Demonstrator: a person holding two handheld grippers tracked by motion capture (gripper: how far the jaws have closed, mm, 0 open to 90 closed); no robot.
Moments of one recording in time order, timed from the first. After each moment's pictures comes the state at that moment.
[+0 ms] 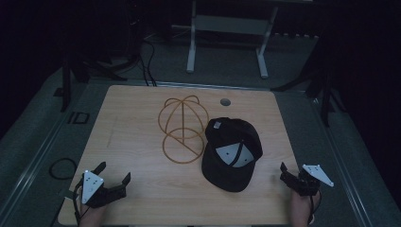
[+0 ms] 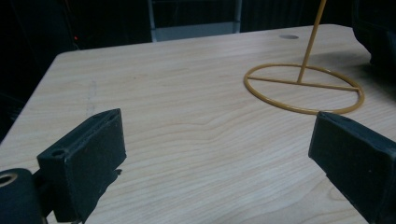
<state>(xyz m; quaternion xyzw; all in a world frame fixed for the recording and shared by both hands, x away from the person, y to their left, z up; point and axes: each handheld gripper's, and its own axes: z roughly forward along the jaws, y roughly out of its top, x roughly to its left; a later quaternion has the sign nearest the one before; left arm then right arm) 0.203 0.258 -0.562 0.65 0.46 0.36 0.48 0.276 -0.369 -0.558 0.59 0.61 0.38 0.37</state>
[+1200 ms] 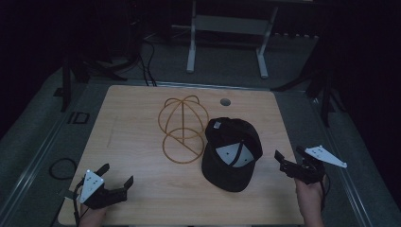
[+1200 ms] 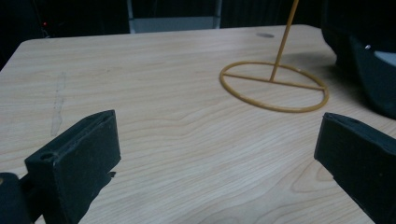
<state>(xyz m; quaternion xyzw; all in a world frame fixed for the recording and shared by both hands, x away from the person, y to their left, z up) 0.200 0.255 -0.556 0.66 0.46 0.31 0.51 0.276 -0.334 -0.452 0.50 0.67 0.45 0.29</state>
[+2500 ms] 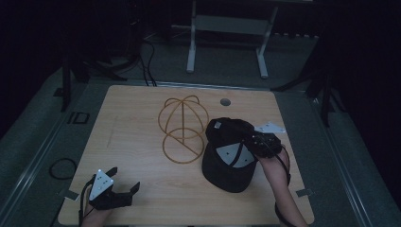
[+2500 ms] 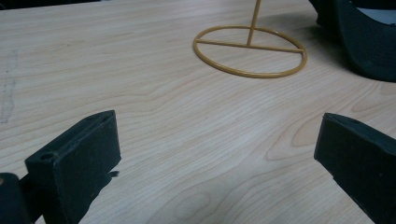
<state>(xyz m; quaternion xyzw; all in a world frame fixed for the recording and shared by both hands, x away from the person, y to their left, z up) 0.202 0.243 -0.558 0.72 0.44 0.27 0.47 0.352 -0.234 -0.462 0.46 0.77 0.30 0.31</state>
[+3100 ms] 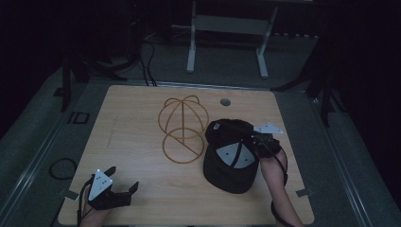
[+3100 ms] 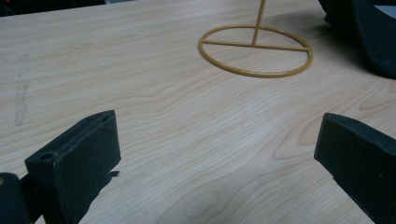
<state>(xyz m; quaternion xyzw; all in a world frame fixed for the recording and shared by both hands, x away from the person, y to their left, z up) 0.202 0.246 -0.557 0.72 0.44 0.28 0.46 0.355 -0.235 -0.470 0.47 0.77 0.30 0.32</state>
